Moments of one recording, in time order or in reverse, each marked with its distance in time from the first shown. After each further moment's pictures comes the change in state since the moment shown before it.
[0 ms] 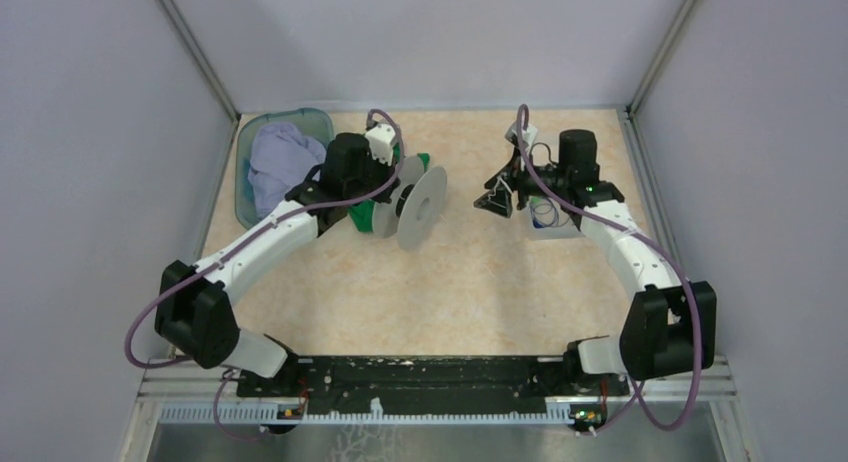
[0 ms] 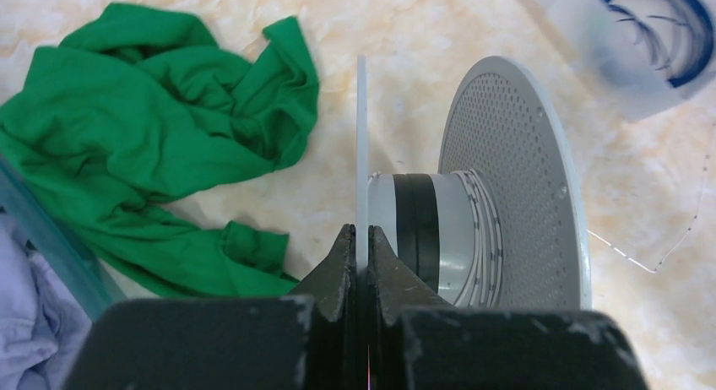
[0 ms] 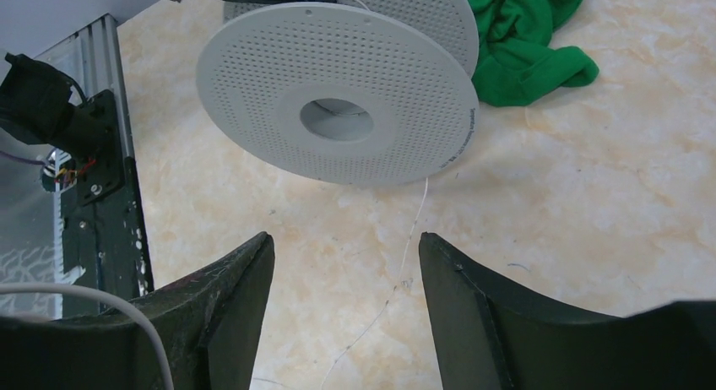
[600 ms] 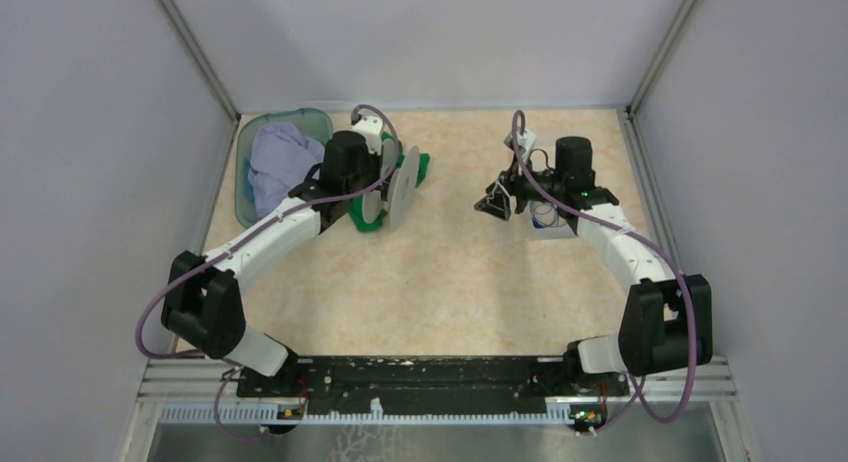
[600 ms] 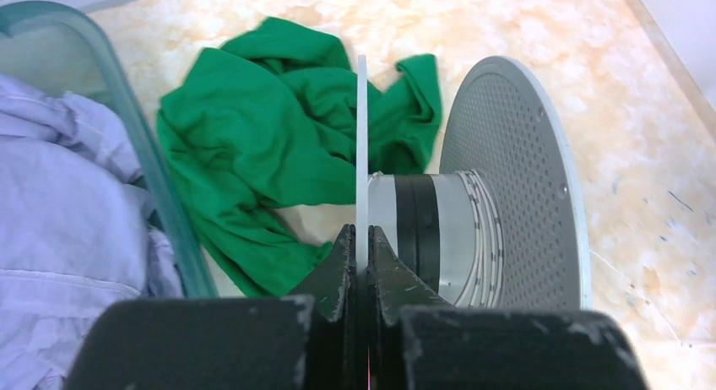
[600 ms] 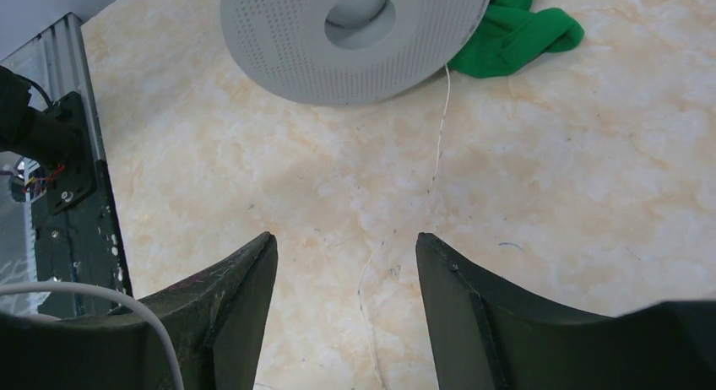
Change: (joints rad) left arm 0.037 0.066 -0.026 0.116 -0.274 0.003; right arm 0.004 0.025 -0.061 0.069 0.059 0.028
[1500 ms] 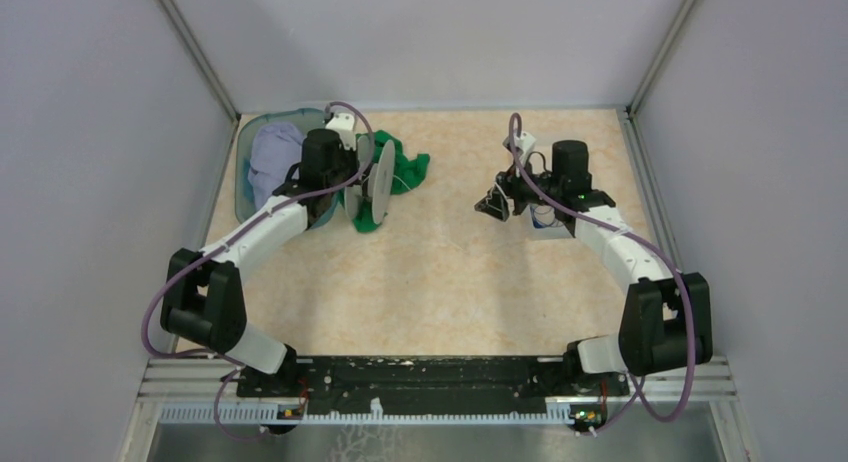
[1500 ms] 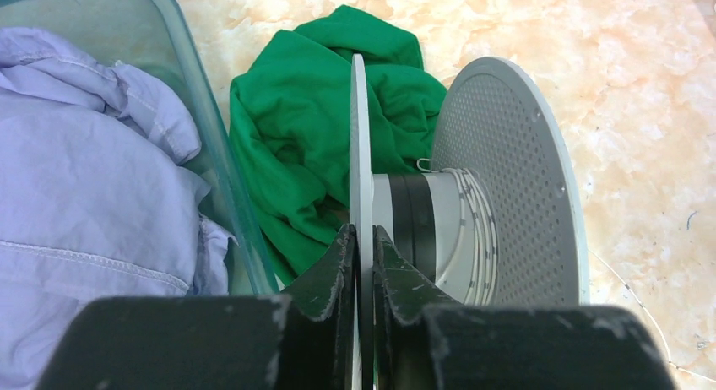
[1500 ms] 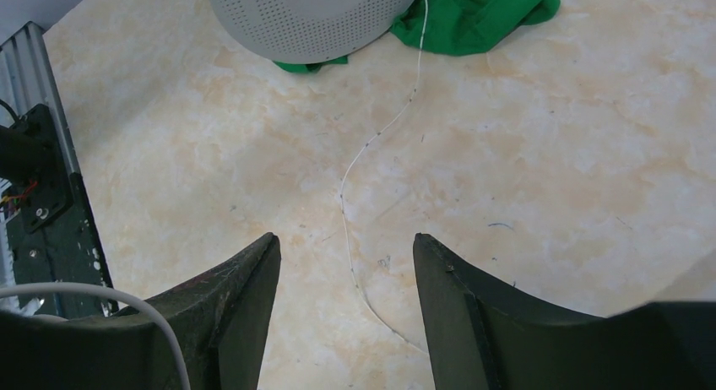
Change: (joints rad) left arm 0.159 0.013 -0.060 0.091 0.066 -0.011; right arm 0.011 0.002 -0.029 0.021 0.089 0.035
